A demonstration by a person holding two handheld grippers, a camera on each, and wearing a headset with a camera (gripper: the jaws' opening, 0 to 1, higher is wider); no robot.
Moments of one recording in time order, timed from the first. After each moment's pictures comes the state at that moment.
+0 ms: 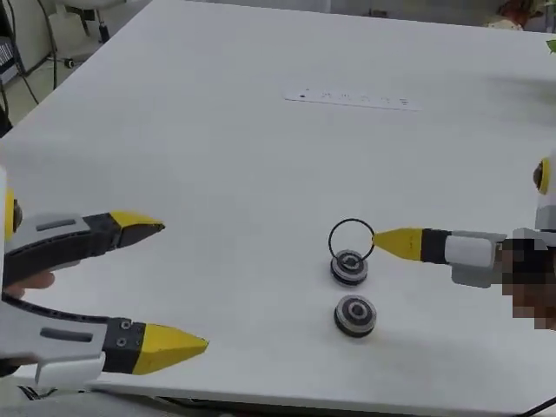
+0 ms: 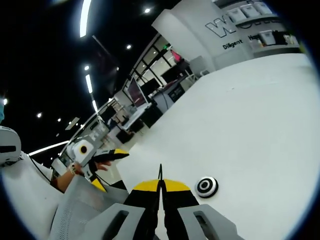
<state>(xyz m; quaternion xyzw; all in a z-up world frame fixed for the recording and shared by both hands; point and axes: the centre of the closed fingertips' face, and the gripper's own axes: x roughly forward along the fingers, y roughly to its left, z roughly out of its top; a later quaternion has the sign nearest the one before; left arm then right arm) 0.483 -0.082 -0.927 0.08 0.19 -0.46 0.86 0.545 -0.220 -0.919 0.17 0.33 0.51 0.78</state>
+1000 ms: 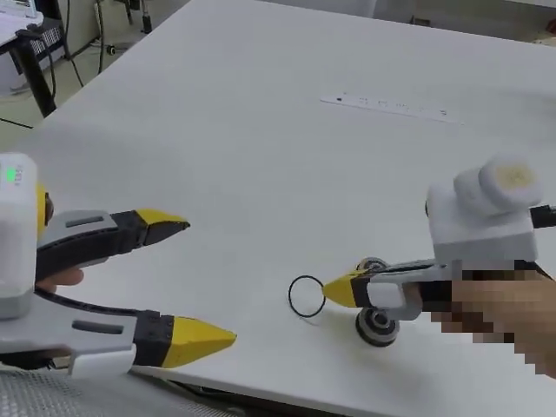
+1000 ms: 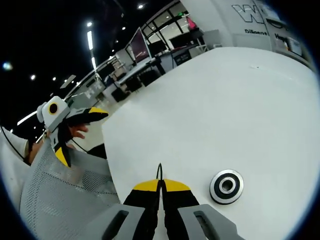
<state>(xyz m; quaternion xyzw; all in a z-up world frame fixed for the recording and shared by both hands) 0.479 -0.077 -0.922 0.05 0.17 -0.43 0.89 0.529 -0.166 -1.001 0.00 0.42 0.53 0.74</state>
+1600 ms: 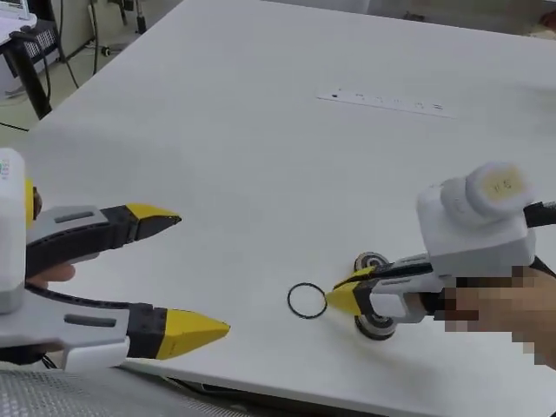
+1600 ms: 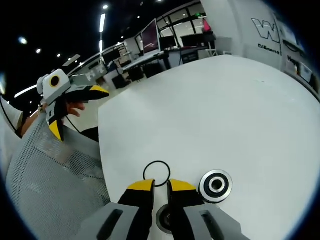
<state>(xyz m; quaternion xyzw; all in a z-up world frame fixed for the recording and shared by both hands) 0.481 -0.075 -0.919 0.05 0.17 -0.42 0.89 0.537 -0.185 -1.005 -0.09 0.39 0.54 0.74</state>
